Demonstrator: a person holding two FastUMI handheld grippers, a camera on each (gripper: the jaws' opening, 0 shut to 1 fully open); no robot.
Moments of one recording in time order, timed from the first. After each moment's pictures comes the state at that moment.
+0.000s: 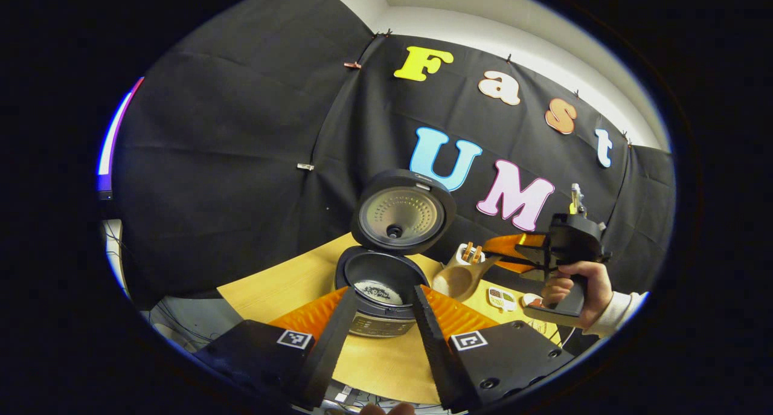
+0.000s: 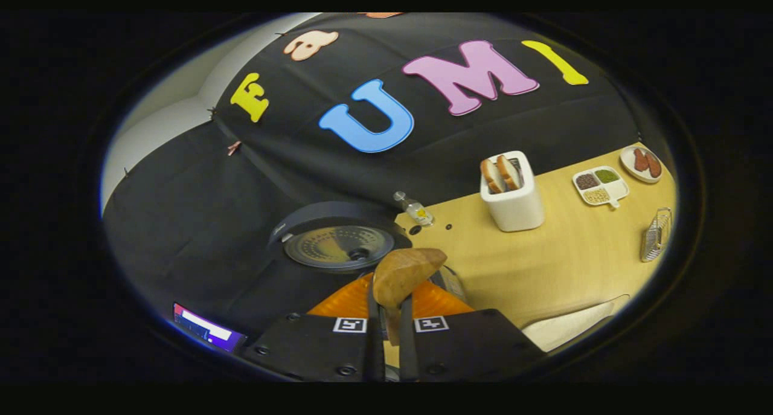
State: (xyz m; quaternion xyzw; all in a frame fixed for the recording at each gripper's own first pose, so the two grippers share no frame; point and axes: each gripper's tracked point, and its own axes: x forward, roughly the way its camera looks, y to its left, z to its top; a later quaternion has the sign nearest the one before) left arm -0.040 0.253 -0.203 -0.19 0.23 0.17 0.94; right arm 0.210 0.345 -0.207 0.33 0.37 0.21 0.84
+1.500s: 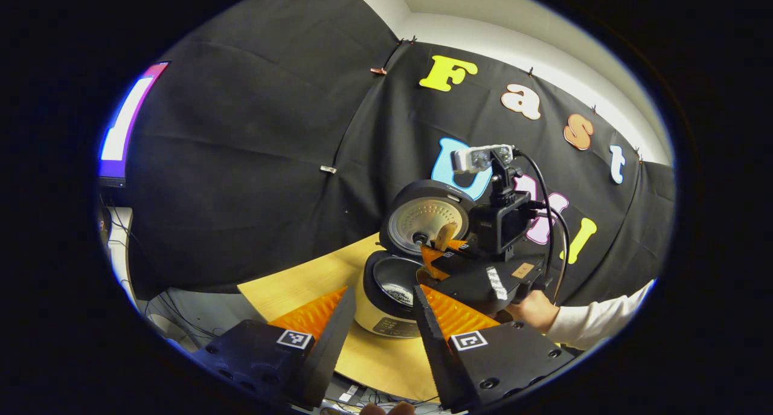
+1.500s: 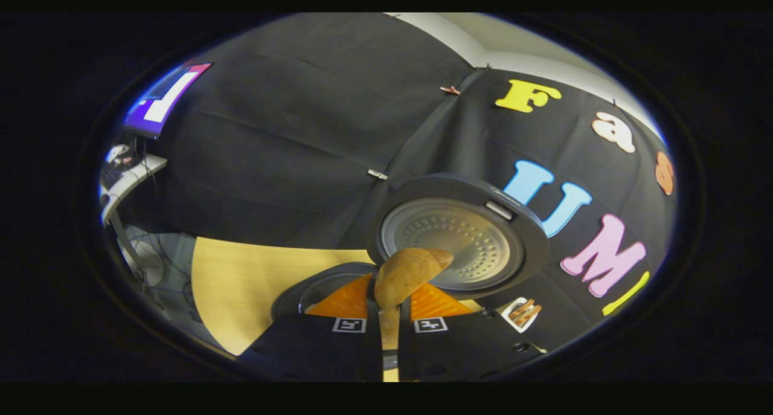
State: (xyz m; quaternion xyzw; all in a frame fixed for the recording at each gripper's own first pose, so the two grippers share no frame) left arm -0.075 0.293 -0.199 -0.20 0.22 0.21 0.93; right arm 0.146 0.486 -0.218 -0.18 0.13 0.42 0.88
